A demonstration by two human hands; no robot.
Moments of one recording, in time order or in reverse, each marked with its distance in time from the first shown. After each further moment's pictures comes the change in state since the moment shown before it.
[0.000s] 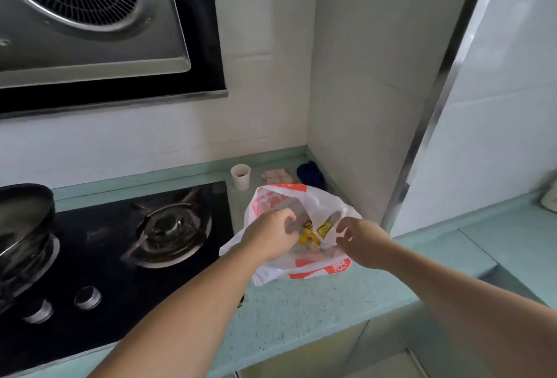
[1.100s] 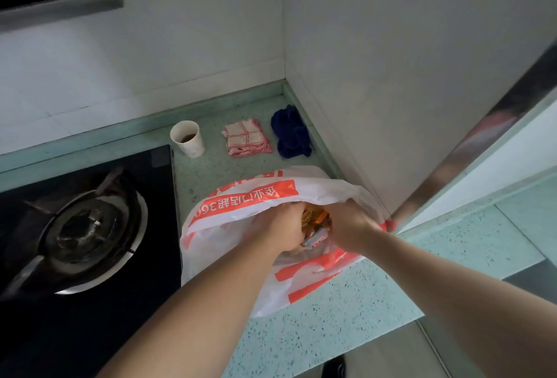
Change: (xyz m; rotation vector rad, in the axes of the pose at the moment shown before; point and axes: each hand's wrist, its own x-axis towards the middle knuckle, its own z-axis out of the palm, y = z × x) left_hand 0.184 -0.014 0.146 0.216 -0.215 0.030; right_hand 0.170 0.096 0.058 -0.094 -0.191 0.050
